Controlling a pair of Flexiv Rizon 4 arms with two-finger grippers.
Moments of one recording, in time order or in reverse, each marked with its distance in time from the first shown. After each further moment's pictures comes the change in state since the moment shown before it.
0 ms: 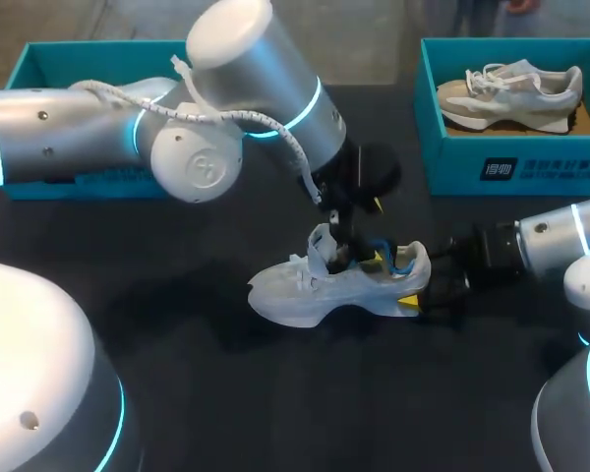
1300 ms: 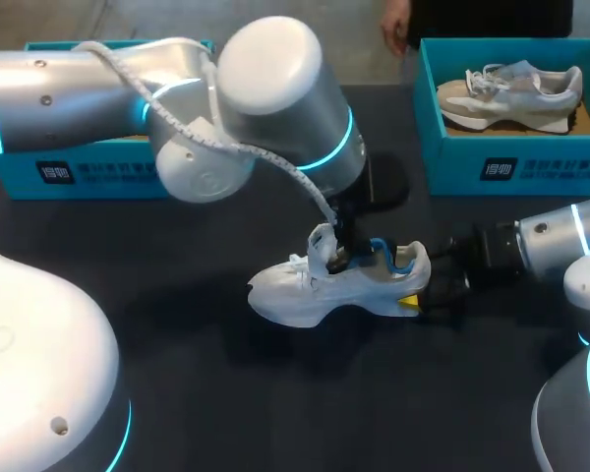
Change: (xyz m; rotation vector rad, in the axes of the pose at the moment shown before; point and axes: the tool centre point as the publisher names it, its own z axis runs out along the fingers) left arm -0.014 0.011 -0.004 -0.164 -0.224 0.004; right arm 0.000 0.000 0.000 0.000 0.000 0.000
